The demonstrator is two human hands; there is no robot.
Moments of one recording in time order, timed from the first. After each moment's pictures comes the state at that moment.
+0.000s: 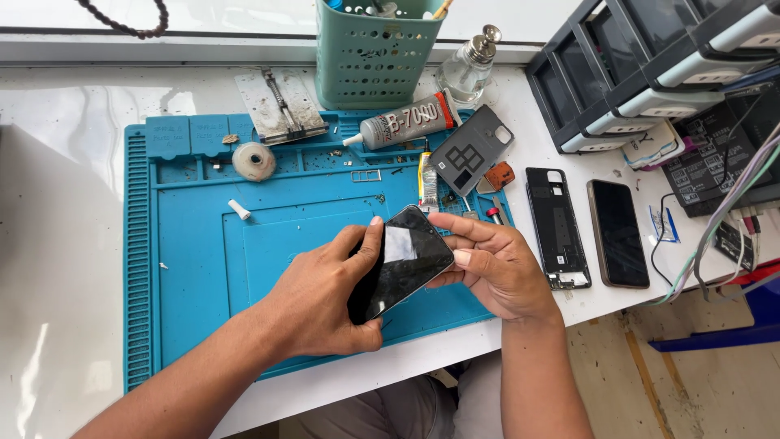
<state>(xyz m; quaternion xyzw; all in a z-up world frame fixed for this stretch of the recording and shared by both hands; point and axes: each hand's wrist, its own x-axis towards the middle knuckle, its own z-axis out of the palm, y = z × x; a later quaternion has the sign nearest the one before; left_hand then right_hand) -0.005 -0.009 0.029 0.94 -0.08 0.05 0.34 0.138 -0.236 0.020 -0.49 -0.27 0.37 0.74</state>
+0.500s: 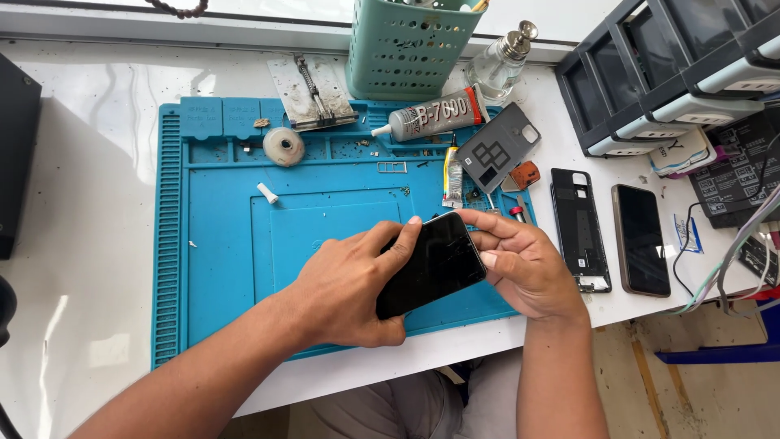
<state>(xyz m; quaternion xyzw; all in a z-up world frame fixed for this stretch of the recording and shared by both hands) -0.013 -0.008 0.036 0.94 -0.12 0.08 0.31 0.150 -0.242 0.006 -0.49 -0.27 0.38 0.74</state>
